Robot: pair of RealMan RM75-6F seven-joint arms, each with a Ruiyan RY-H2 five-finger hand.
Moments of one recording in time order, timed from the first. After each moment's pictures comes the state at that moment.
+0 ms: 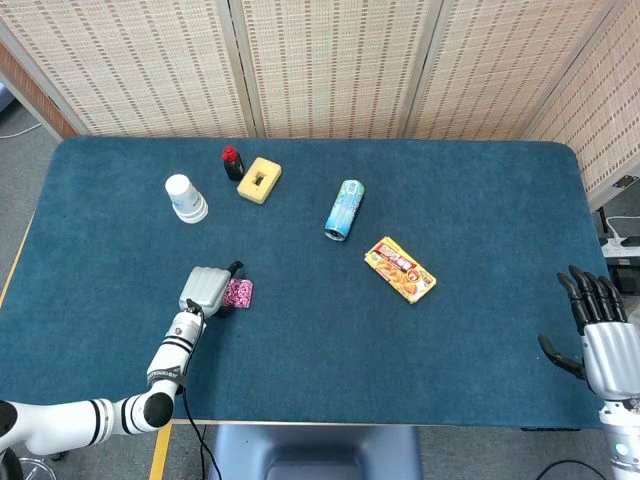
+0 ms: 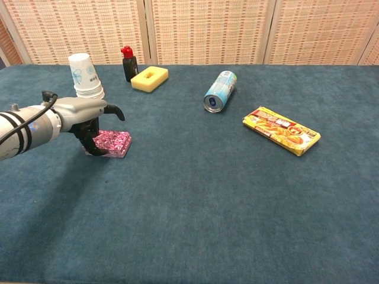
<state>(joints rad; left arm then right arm) -0.85 -1.59 -0.17 -1.48 0.65 0.99 0.69 0.05 -1.14 0.09 -1.58 -1.57 1.60 0.03</state>
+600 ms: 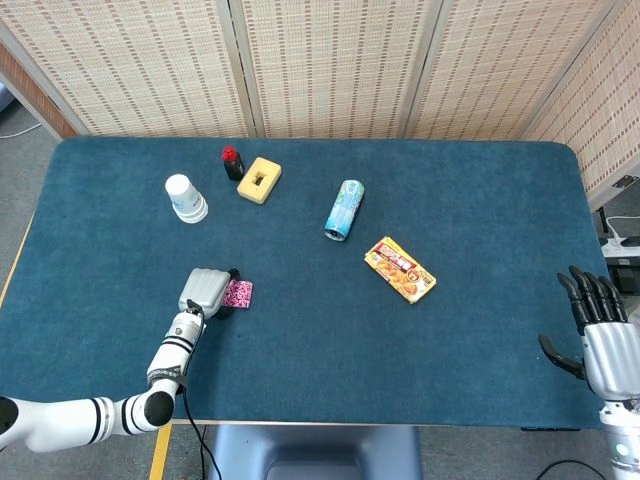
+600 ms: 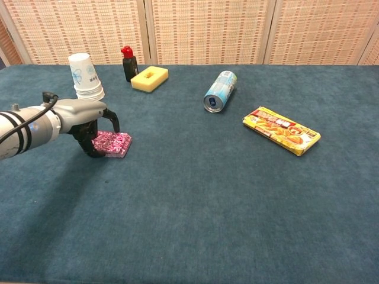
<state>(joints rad) -0.87 -1.58 -0.16 -1.49 0.59 0.99 0.71 0.05 -1.14 0.09 -1.58 -1.58 1.61 0.03</state>
